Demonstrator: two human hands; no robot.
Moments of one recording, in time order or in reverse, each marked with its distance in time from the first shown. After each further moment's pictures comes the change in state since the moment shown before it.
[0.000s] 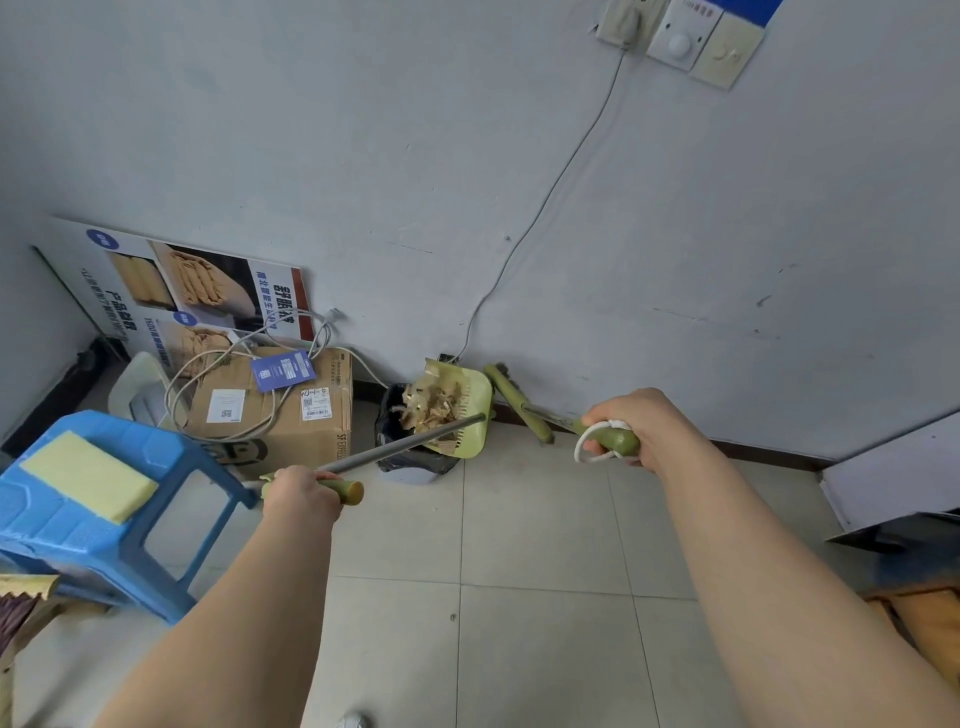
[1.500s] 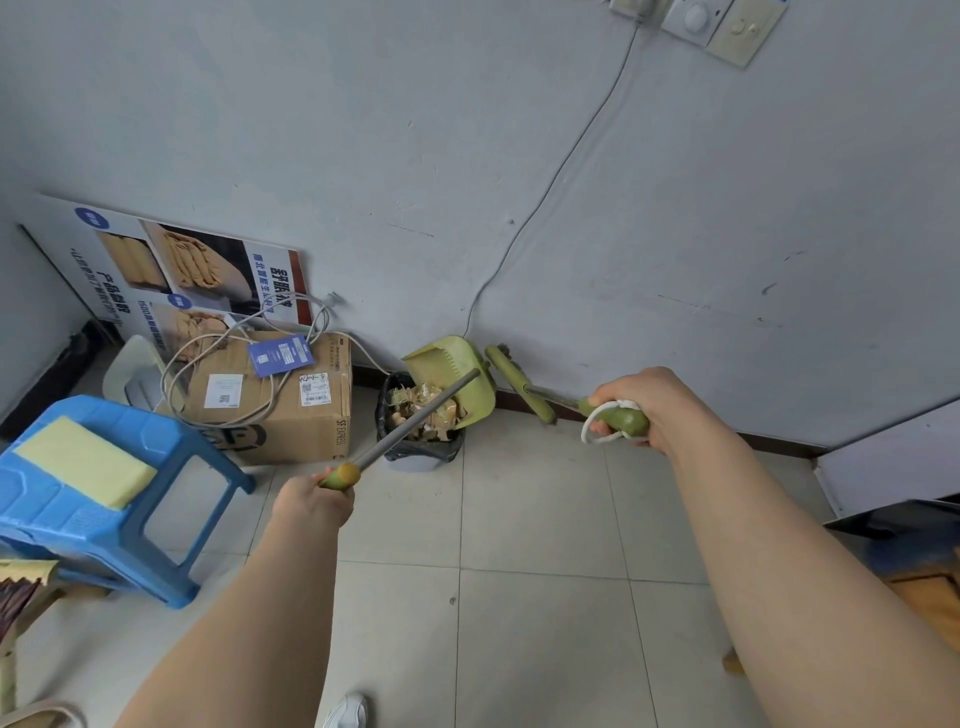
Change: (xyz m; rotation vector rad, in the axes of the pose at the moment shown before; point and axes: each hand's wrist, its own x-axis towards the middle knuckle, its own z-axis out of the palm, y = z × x) left_hand -0.078 -0.016 -0.016 -0.228 0.016 -0.066; right_hand 0.014 -0.008 0.004 0.014 0.016 -0.001
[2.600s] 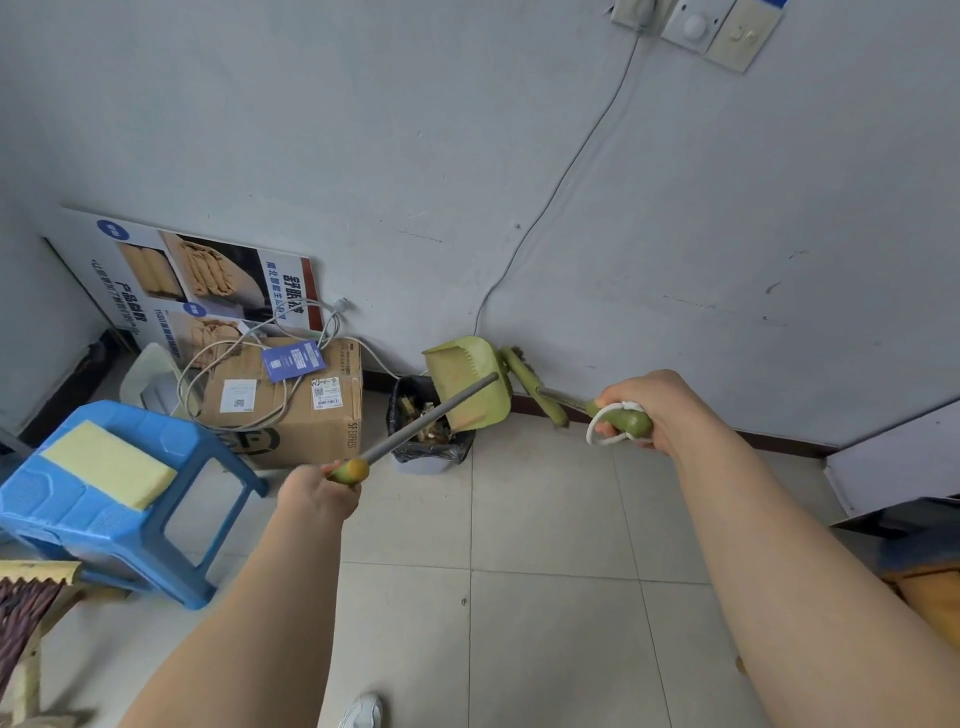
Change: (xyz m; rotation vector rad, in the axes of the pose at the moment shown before) left_hand -0.032 0.015 -0.005 0.197 -0.046 0.010; right_hand -0.011 0.008 0.008 0.050 0.020 -0.005
